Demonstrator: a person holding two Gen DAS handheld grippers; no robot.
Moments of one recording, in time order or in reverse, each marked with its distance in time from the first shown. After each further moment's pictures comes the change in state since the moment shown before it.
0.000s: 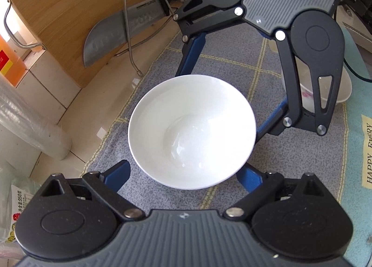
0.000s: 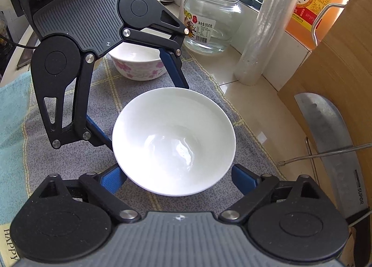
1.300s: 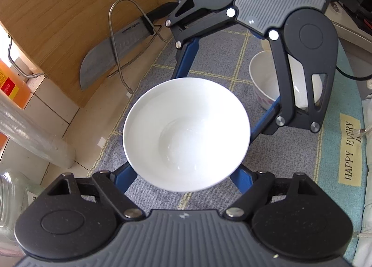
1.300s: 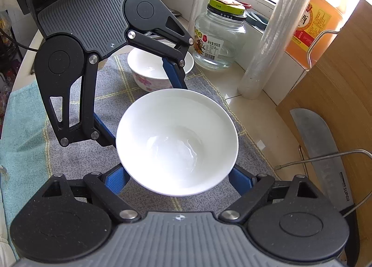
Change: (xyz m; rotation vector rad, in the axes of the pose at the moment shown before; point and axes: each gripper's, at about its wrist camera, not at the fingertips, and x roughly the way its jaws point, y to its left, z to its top) left arm -0.038 -0.032 0.010 0.059 -0.019 0.016; right arm -0.039 0.027 0.002 -0.023 -0.043 -0.022
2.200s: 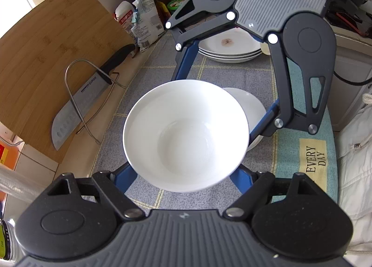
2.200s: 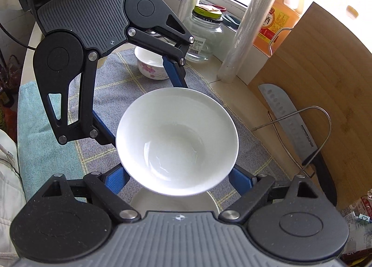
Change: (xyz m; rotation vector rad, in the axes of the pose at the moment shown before) left arm -0.018 -0.061 0.051 0.142 -0.083 -0.031; right arm -0.085 0.046 -0.050 0.078 0.013 -0.148
